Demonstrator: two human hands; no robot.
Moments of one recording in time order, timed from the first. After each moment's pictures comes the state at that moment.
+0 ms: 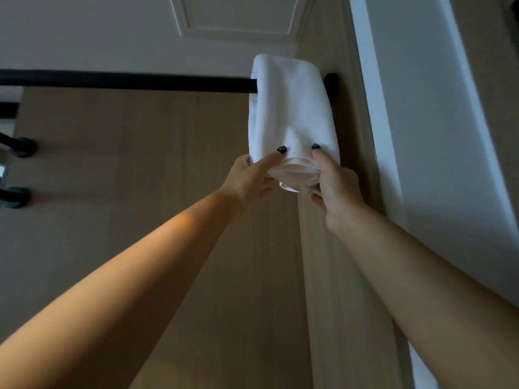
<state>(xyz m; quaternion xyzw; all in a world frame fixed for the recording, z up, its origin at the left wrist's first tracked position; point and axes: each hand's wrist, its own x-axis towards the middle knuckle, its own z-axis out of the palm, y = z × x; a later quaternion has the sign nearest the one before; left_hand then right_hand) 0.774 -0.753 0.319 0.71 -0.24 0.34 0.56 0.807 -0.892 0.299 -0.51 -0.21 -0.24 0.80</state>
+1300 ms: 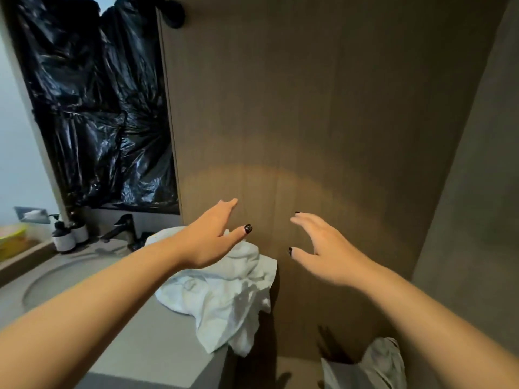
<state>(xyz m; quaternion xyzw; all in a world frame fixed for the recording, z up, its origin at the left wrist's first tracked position) 0.543 -0.414 -0.007 0.97 0.09 0.15 0.18 0.669 -0.635 -0.030 -0.87 -0.44 -0.05 0.22</state>
